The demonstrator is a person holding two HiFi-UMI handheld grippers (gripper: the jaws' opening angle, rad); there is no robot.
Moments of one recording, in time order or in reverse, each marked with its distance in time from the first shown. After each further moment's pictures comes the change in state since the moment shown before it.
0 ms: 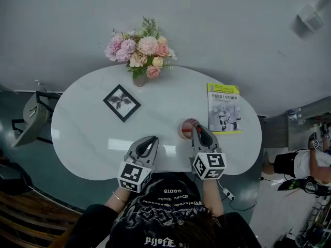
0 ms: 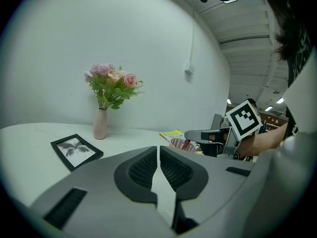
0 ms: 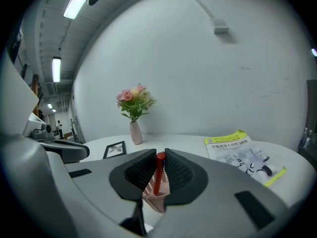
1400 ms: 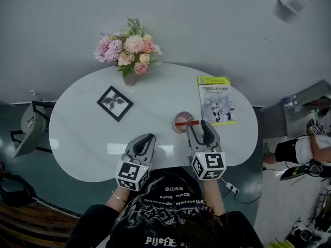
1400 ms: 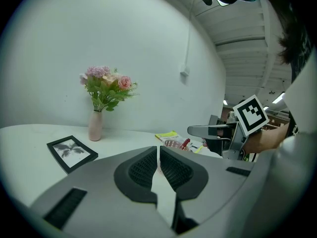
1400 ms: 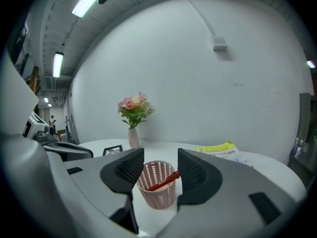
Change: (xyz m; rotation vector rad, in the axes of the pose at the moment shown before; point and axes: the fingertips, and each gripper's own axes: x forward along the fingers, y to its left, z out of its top) left arm -0.006 -0.017 0.000 0.015 -0.021 -0.037; right arm -0.041 0.001 0.017 -0.048 -0.070 -0.070
